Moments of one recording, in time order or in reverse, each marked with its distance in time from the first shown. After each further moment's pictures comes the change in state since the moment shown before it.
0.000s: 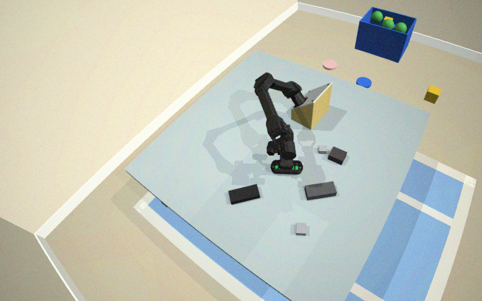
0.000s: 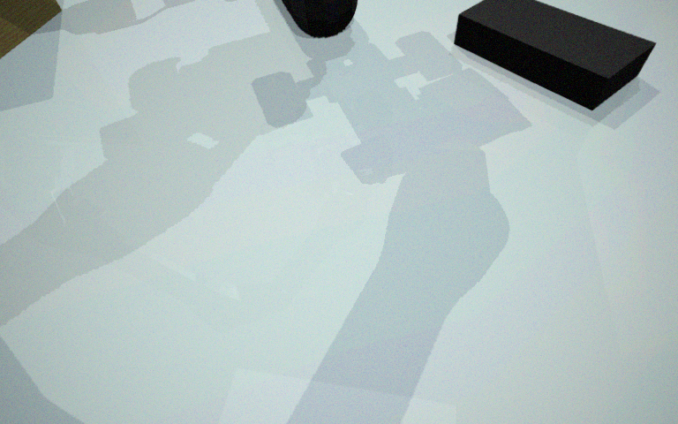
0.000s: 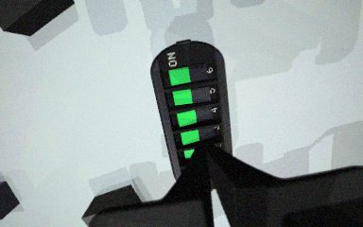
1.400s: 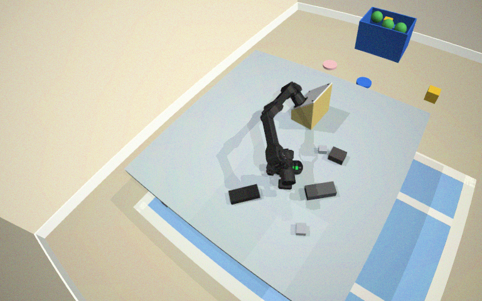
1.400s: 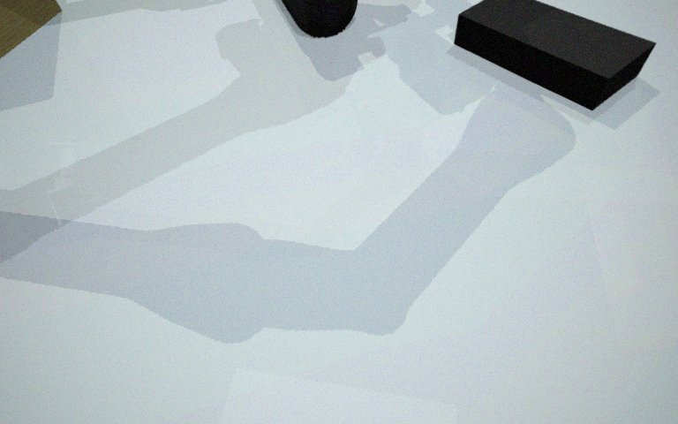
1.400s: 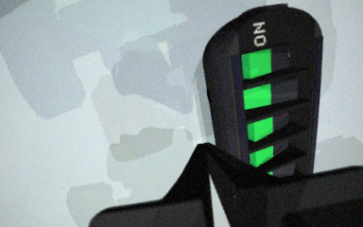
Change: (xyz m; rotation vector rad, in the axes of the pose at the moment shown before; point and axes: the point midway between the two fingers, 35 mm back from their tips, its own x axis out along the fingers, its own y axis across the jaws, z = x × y) arm 0.058 0.052 0.001 0.040 0.014 -0.195
